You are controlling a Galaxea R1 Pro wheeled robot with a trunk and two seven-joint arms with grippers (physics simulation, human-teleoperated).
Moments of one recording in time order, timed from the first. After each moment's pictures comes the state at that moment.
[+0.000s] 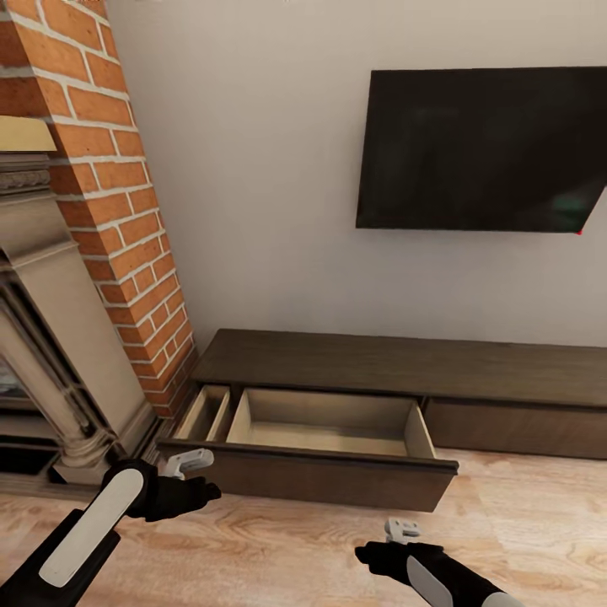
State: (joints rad) left arm -0.35 0.31 -0.34 -1.52 1.36 0.99 0.87; right arm -0.54 -0.10 0.82 -0.39 -0.97 0.24 0.00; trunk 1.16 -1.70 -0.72
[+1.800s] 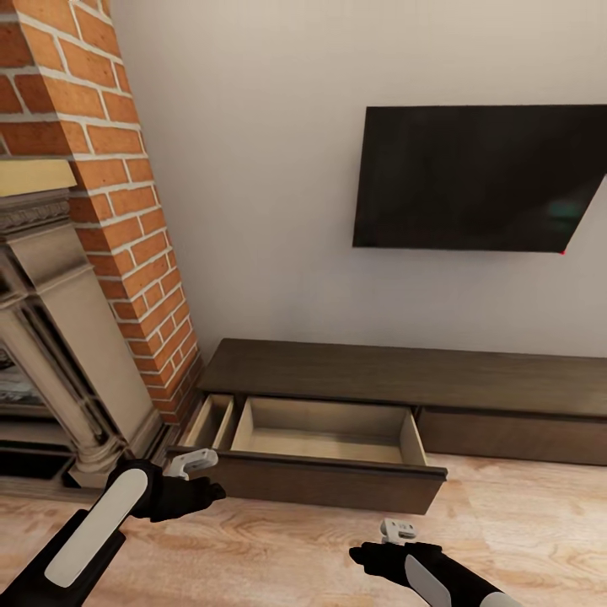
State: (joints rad) left arm -0.35 0.30 -0.34 -1.52 1.36 0.99 0.88; right arm -0.54 -0.09 0.81 -0.39 -0.99 0.26 0.05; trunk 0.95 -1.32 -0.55
